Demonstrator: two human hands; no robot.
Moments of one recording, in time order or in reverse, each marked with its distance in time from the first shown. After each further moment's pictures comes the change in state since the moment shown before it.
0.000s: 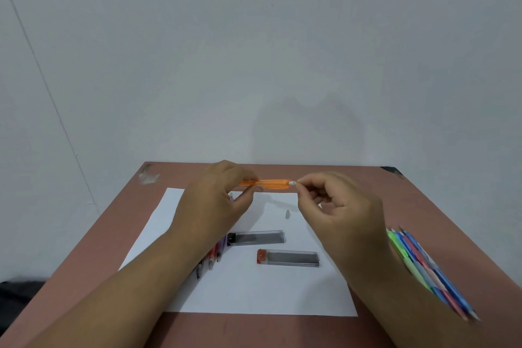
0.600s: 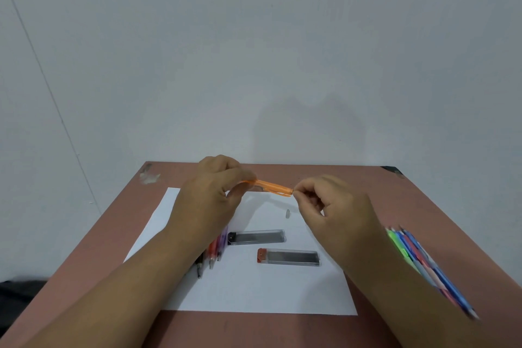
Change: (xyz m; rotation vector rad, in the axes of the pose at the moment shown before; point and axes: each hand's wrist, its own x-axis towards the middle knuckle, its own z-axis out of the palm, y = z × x) left_hand 0.002 -0.007 -0.001 0.019 0.064 0.050; right_hand 0.003 0.014 0.000 -0.145 -0.274 0.058
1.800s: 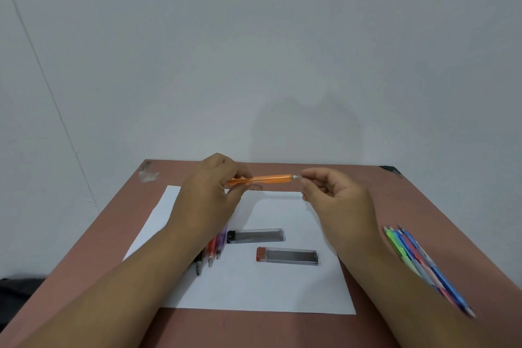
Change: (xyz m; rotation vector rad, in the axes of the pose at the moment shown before) left_hand 0.002 0.001 -0.001 -0.018 -0.091 -0.128; right_hand 0.005 0.004 0.011 0.564 0.085 0.545
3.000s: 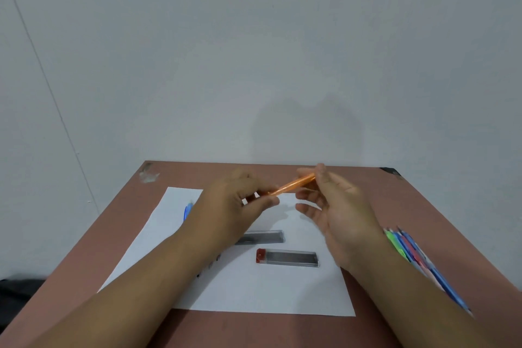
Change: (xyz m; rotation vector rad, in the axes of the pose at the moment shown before) left_hand -0.008 0.031 -0.001 -0.195 -0.168 -0.015; right_hand 0.000 -0.014 0.000 0.471 -0.080 0.381
